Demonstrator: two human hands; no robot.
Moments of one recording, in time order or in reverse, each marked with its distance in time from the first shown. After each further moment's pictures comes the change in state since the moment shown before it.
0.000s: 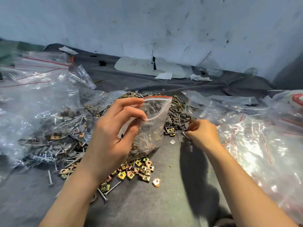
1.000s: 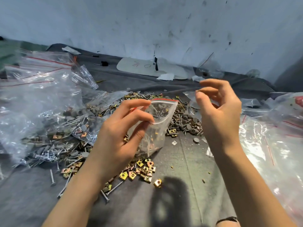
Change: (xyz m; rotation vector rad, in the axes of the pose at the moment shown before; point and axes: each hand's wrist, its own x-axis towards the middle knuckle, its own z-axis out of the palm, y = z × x) left_hand 0.001 0.007 0.001 0.044 -0.044 0.027; right_hand -0.055 -0.060 -0.047 0.772 0.460 -0.470
